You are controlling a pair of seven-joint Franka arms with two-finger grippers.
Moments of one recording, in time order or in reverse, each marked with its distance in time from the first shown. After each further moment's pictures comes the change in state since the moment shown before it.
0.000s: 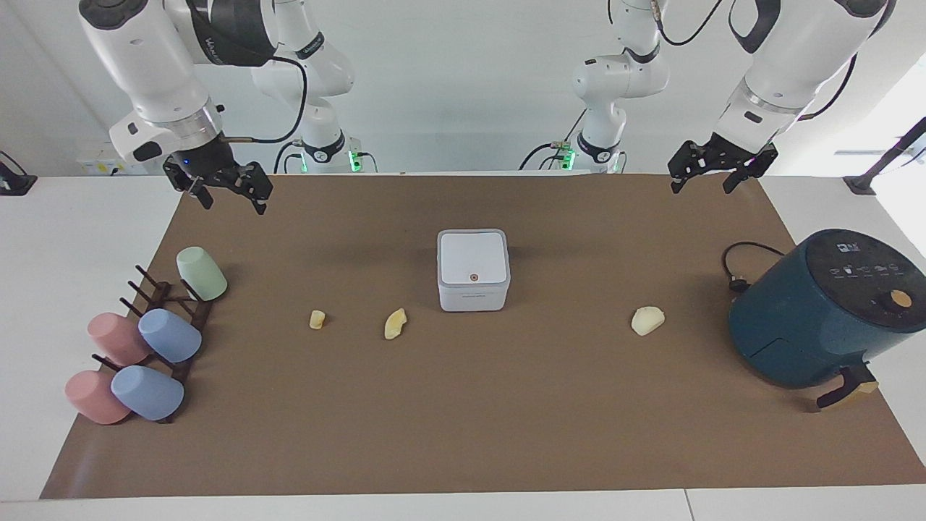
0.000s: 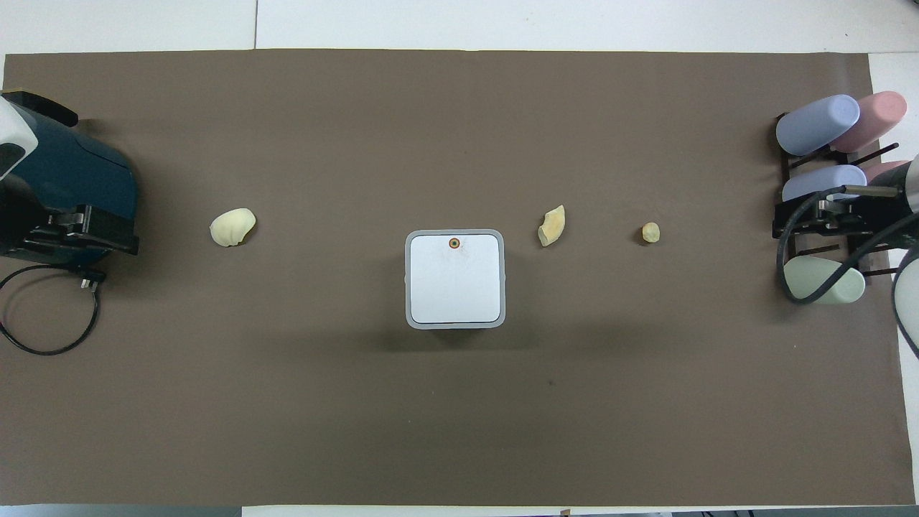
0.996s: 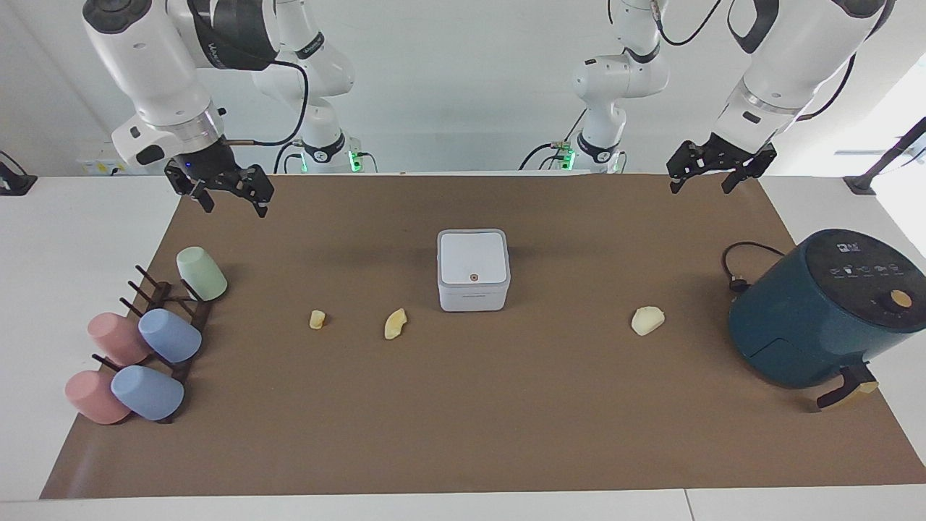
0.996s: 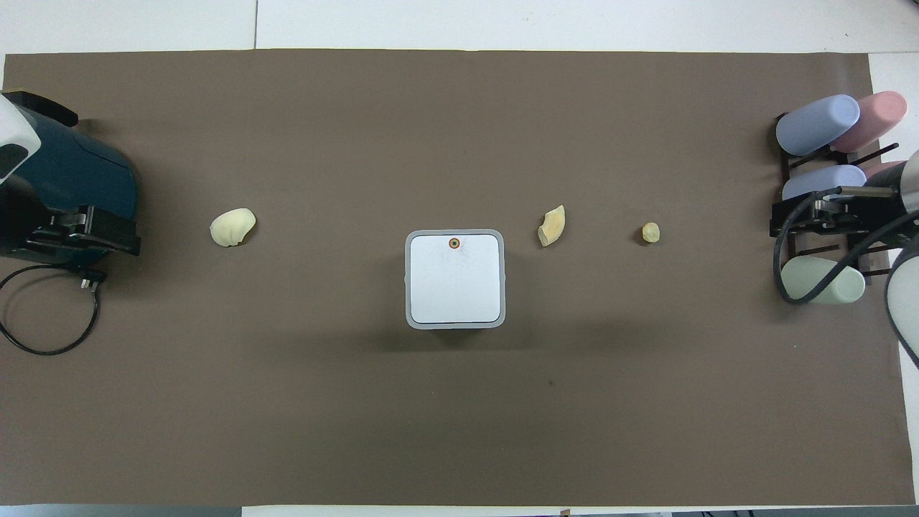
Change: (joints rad) left arm -0.001 0.000 -0.004 -0.001 0.000 0.002 0.000; right arm 0.003 -0.001 0.002 -0.010 0.000 0.001 -0.008
